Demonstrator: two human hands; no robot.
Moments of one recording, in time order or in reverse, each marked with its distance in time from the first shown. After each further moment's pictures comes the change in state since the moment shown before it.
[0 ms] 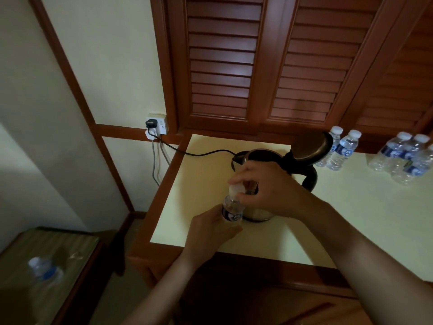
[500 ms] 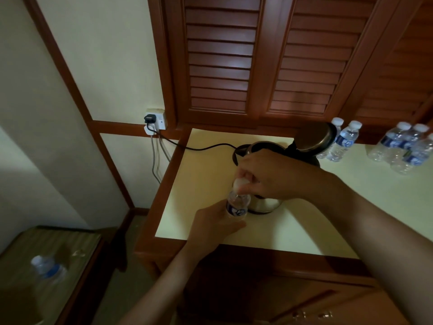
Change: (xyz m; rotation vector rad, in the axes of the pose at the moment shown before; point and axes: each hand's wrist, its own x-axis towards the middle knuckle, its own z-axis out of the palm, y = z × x) left_hand 0.001 0.004 -0.006 -0.044 -0.074 -0.079; right_hand 0.018 -0.019 -0.019 -0.361 -0.275 -0.057
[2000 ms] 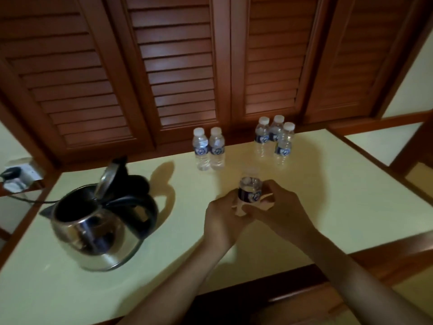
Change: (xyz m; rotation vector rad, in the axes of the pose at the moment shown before) left_hand 0.108 0.152 0.334 0.148 -0.040 0.283; right_hand -0.270 0.256 0.086 0.639 0.704 0.687
